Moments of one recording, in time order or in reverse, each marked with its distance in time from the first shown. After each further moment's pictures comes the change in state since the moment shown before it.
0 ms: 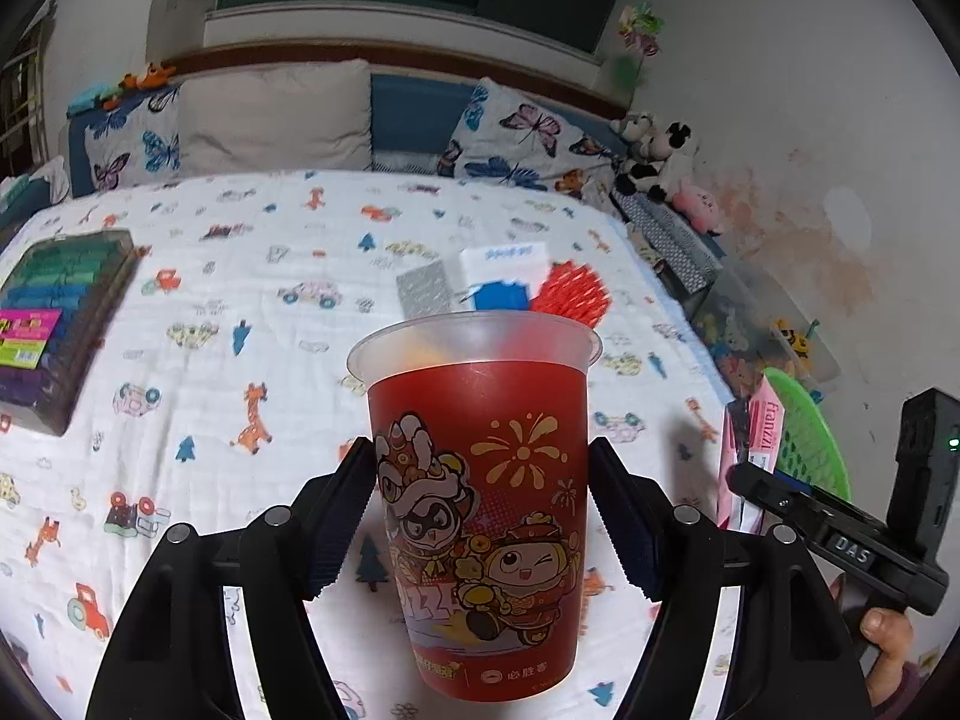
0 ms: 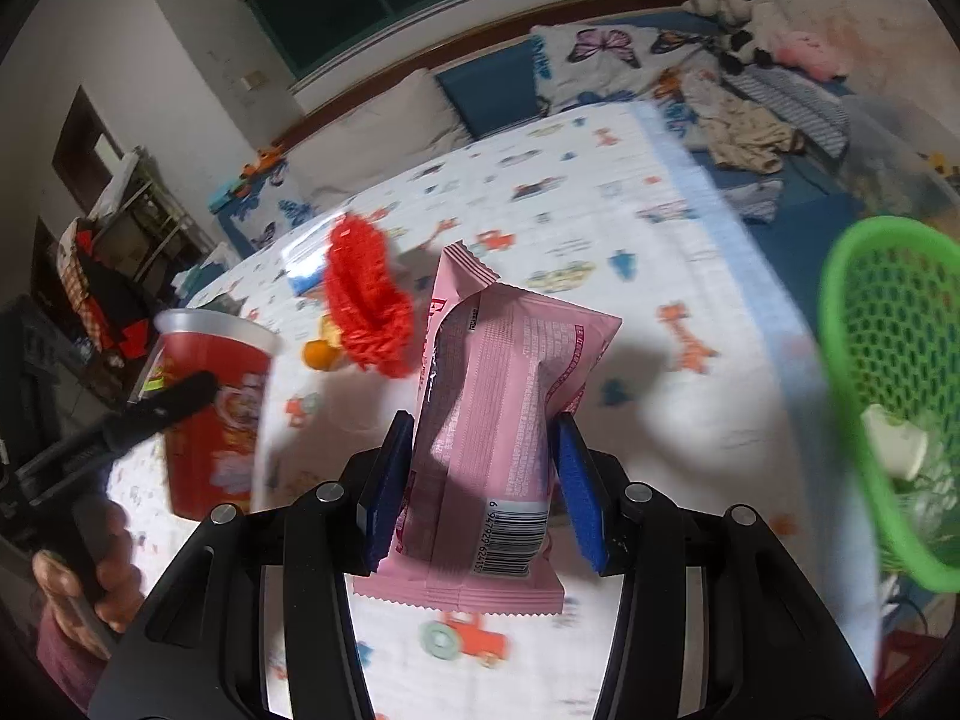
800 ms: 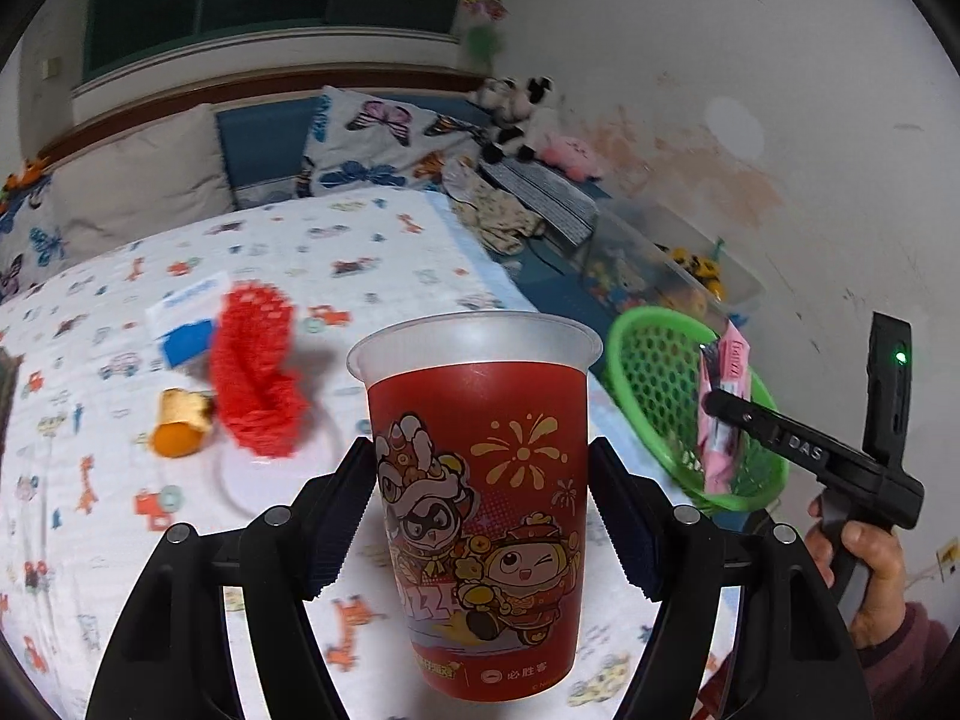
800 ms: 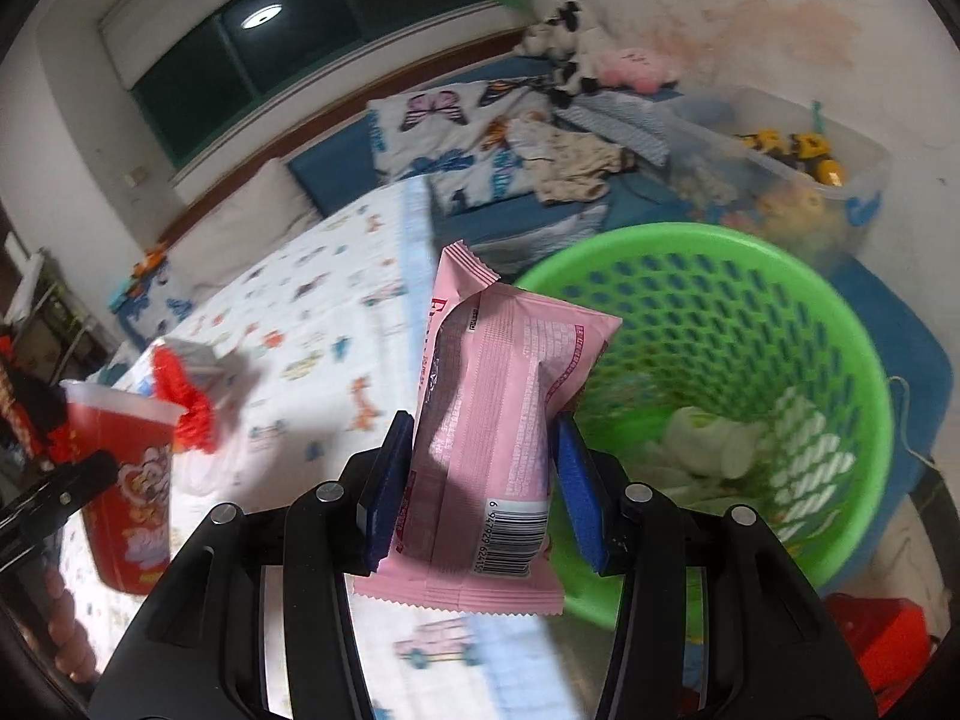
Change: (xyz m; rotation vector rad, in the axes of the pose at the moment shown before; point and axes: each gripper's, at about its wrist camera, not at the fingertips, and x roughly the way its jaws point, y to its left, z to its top) left arm 0.024 -0.152 -0.010 0.251 0.037 -0.153; right arm -0.078 -0.144 0.000 0.172 -0.134 -0.252
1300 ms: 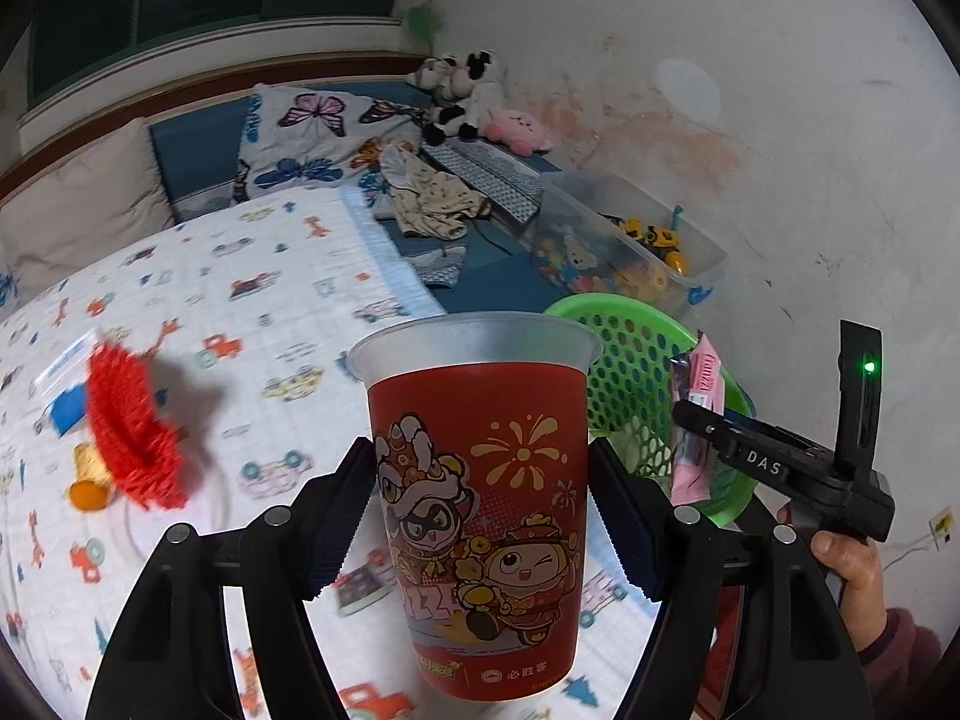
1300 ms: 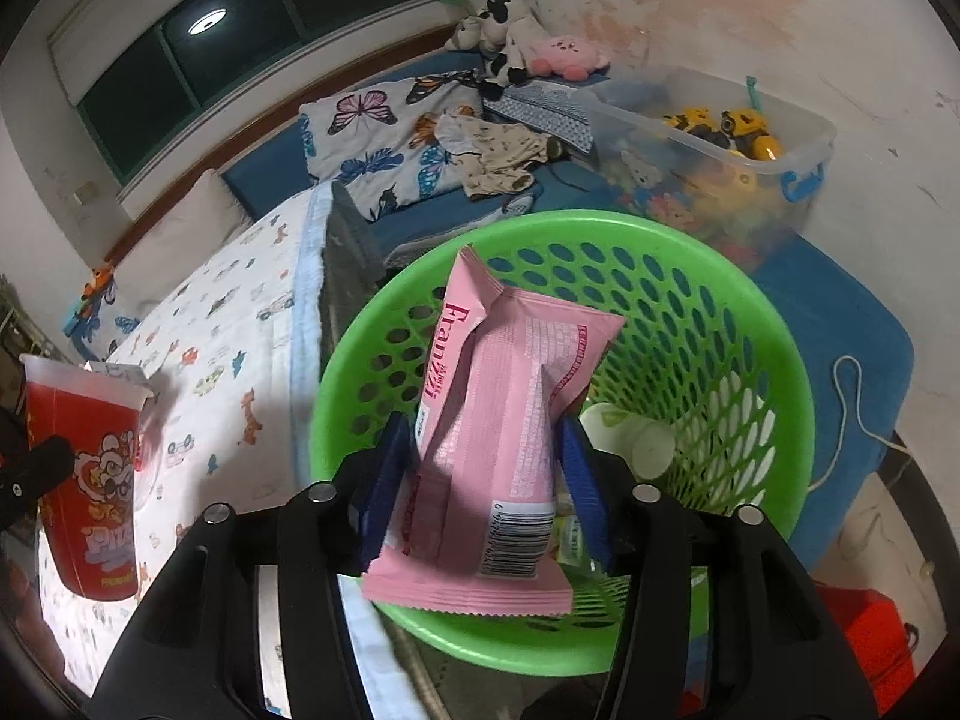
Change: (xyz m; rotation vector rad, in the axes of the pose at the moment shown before) left arm 0.044 -0.063 0.025 0.085 0.053 -0.068; right arm 0.005 -0.056 0.001 0.057 0.015 -0.089
